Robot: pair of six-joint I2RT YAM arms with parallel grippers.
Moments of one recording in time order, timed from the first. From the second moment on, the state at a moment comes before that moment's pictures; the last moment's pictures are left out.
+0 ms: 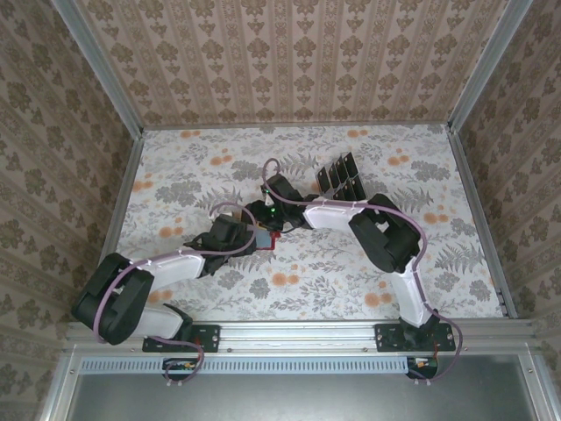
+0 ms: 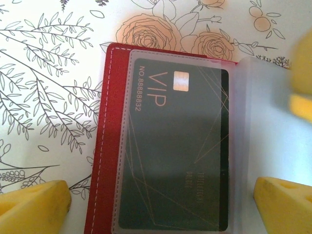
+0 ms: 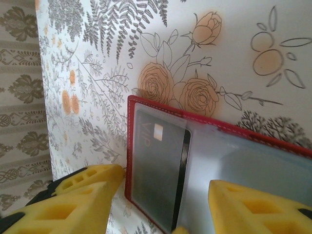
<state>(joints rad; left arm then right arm) -0.60 1.36 0.45 -0.01 -0.23 -0.55 0.74 2.10 1.37 -0.03 -0.37 0.95</state>
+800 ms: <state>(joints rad) -0.60 1.36 0.45 0.00 -0.24 -0.57 0.73 2.06 1.31 -0.11 -0.26 0.89</state>
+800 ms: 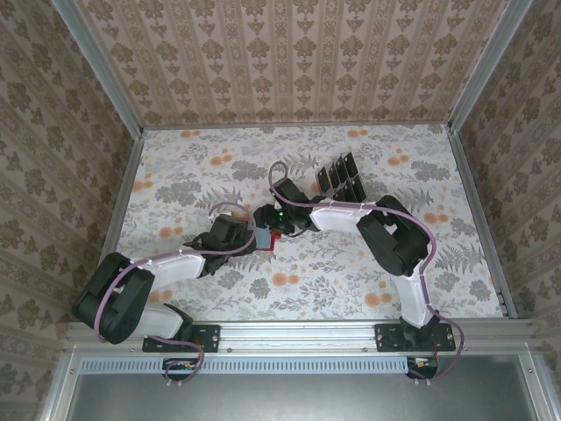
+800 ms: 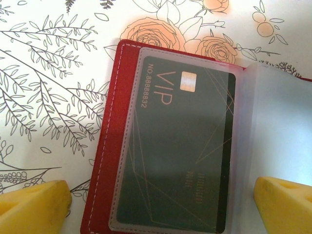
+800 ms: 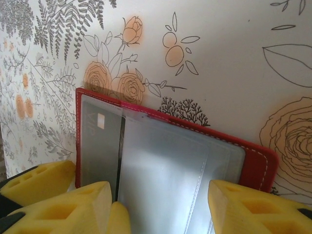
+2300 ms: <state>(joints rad) -0.53 0.99 0.43 -0.20 -0.33 -0.60 0.77 2.11 1.45 -0.06 -0.35 0.91</state>
